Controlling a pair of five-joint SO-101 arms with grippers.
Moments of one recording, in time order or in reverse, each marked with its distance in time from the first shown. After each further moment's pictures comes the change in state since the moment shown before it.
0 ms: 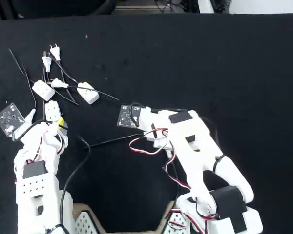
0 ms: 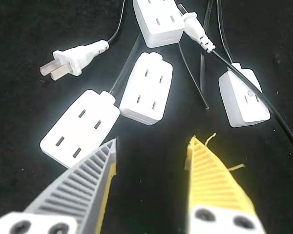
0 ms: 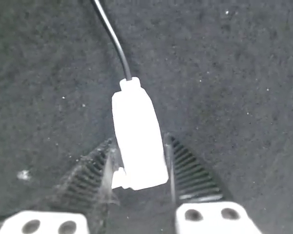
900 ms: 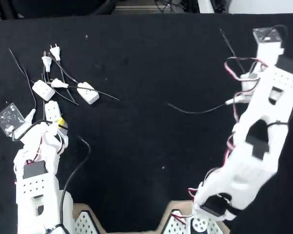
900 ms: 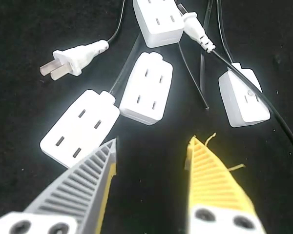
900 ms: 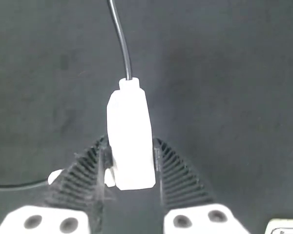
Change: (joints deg) left arm 0.0 0.0 0.0 0.0 0.0; right arm 45.6 42.8 -77.1 28.5 -34.9
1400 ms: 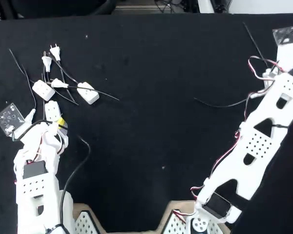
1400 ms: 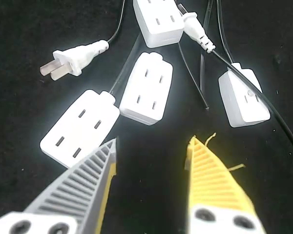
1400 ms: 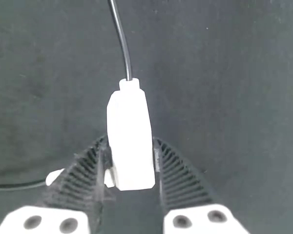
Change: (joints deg) left arm 0.0 0.0 0.0 0.0 0.0; right arm 7.2 40.7 -60.0 8.6 11.0
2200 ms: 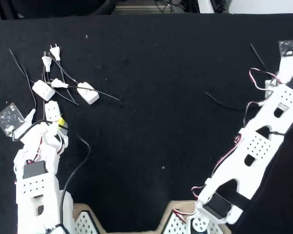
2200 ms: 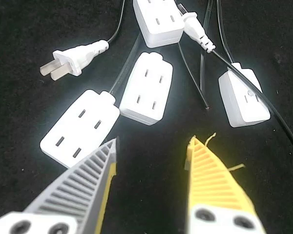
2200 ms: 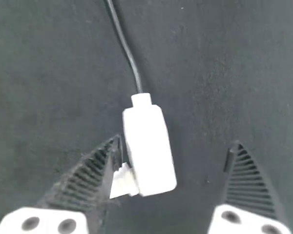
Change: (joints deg) left arm 0.0 0.0 0.0 0.0 0.0; right arm 1.6 8.9 -5.5 -6.0 -7.8
